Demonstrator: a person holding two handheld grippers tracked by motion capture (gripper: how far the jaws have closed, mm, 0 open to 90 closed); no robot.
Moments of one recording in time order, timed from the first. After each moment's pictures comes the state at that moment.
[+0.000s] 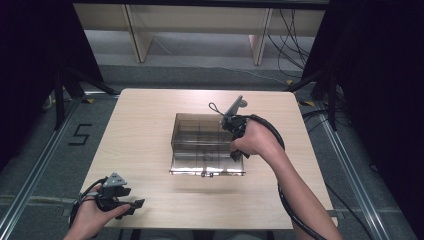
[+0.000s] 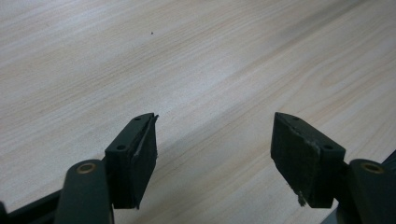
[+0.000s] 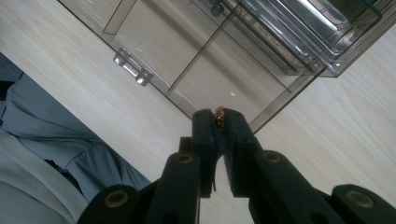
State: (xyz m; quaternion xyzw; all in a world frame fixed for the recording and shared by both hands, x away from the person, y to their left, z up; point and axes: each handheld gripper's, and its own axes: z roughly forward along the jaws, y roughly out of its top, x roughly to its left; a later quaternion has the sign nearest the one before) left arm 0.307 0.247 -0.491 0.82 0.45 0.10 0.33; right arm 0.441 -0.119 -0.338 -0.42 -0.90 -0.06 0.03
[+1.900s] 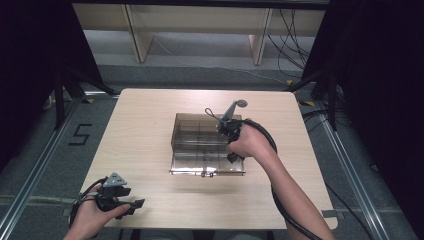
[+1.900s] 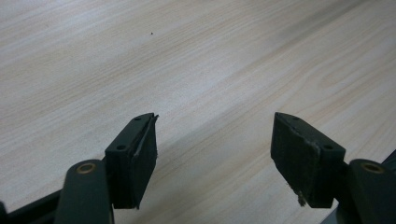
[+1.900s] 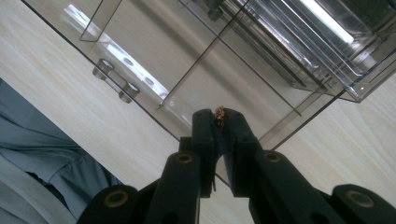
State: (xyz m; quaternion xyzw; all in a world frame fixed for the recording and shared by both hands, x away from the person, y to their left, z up) left arm 0.307 0.247 -0.491 0.82 0.45 0.10 0.33; right arm 0.450 -0.112 -0.365 -0.41 -0.91 -0.06 0.03
